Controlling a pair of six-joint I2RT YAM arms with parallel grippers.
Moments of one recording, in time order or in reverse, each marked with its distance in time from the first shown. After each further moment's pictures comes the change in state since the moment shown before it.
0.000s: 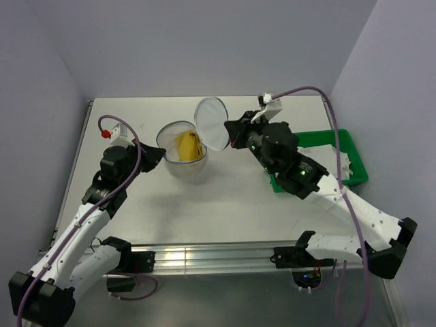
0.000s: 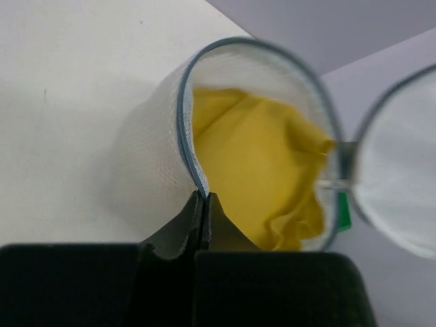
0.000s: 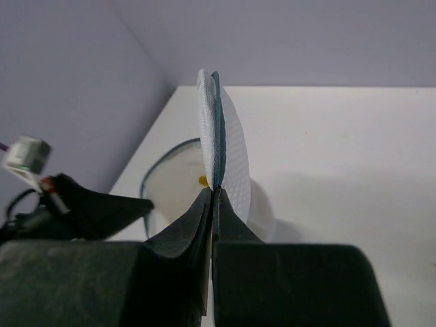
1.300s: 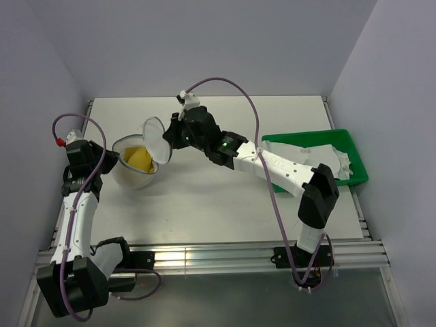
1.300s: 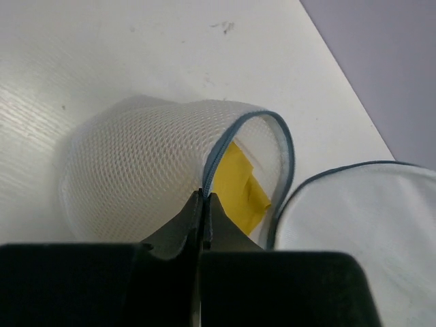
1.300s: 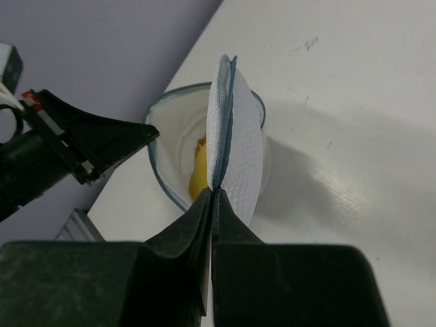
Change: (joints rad) left arm 0.544 0.111 0.056 -0.188 0.069 0.119; right arm 0.093 0.623 0.433 -0.004 -0.287 0.082
